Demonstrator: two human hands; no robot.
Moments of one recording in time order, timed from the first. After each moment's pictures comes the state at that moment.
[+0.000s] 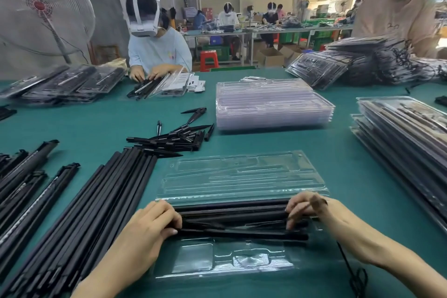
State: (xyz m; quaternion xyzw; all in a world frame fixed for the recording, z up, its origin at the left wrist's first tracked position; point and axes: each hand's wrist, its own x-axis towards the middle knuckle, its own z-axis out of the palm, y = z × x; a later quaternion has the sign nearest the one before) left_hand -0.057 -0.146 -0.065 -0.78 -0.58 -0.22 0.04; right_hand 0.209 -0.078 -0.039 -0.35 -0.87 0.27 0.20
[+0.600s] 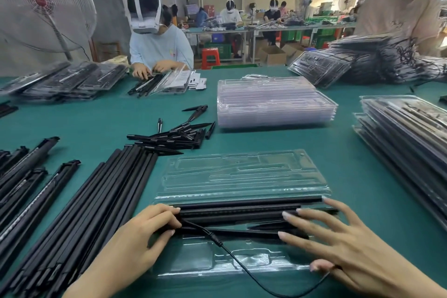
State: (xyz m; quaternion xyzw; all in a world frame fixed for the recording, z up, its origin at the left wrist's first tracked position) left_hand -0.064 -0.157 -0.071 -0.75 -0.60 -0.25 -0.10; right_hand 0.314 -0.079 -0.064 -0.27 -0.94 -0.20 0.07
